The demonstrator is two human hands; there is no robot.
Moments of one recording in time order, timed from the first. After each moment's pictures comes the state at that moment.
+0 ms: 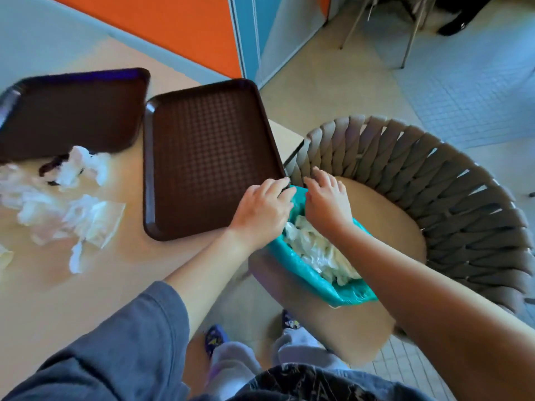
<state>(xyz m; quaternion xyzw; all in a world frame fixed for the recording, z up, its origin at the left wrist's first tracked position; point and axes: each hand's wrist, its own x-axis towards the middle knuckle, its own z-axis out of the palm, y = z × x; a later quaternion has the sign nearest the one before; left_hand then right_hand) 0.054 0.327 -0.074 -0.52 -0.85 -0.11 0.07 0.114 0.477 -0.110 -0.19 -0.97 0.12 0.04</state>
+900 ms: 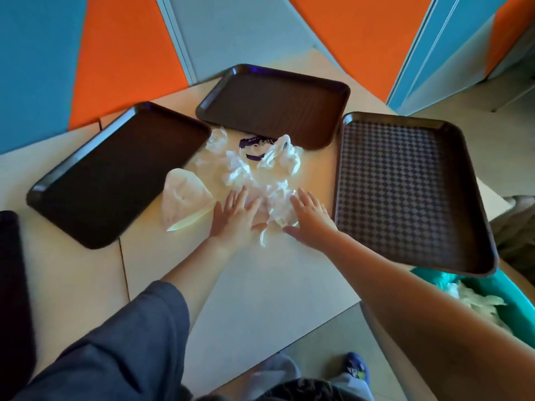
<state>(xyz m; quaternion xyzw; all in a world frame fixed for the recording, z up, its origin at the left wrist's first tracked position) -0.058 -0.046 -0.085 -0.11 -0.99 -0.03 -0.10 -0.056 0.140 -0.100 0.08 -0.97 0.17 -0.14</state>
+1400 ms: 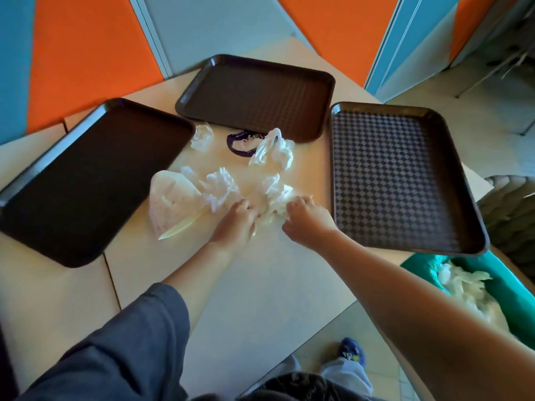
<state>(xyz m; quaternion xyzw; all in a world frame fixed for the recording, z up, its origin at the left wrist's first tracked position) -0.066 -0.058 -0.094 -0.21 -0.95 -0.22 -0.09 -0.052 0.117 -0.100 0.08 -0.99 0.05 -0.07</state>
